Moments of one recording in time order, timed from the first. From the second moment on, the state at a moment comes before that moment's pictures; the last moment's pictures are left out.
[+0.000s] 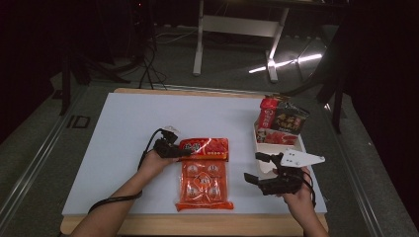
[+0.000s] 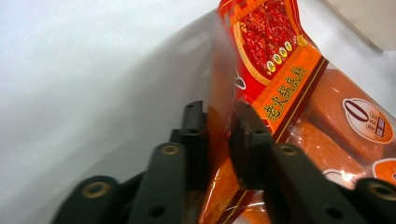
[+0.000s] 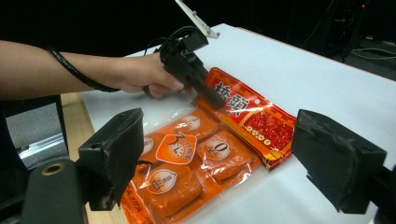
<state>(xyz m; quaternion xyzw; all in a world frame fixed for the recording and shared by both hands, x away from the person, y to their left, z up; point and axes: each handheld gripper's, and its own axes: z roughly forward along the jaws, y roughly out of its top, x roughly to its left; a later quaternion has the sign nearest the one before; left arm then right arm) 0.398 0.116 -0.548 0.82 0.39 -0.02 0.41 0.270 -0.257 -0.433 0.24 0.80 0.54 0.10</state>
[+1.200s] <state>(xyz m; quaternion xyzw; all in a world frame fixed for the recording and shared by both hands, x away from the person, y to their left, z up) 0.367 0.107 -0.462 0.82 0.32 0.03 0.47 0.265 -0.257 -0.423 0.27 0.78 0.54 0.15</state>
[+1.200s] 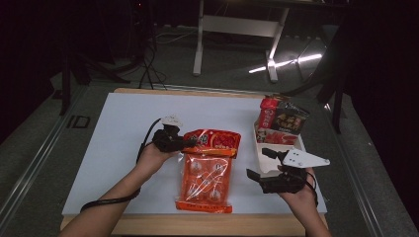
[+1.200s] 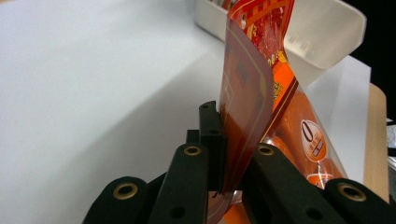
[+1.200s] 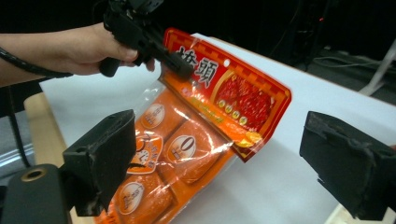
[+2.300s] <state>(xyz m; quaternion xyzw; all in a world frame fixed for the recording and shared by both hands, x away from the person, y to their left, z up) 0.309 0.088 -0.408 0.81 0.18 0.03 0.56 0.287 -0.241 -0.434 0.27 0.79 0.55 0.08</state>
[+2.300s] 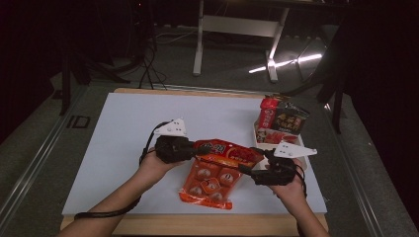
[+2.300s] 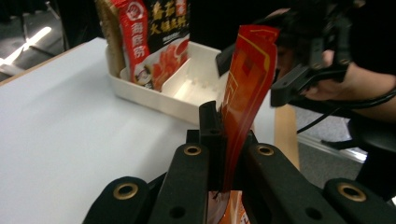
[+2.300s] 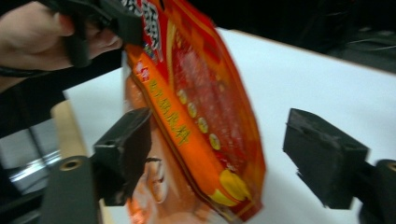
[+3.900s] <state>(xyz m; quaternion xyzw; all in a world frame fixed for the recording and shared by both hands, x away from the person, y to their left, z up) 0.295 0.108 -0.422 0.79 0.17 0.02 0.59 0.275 -0.202 -0.409 0.18 0.84 0.51 0.03</state>
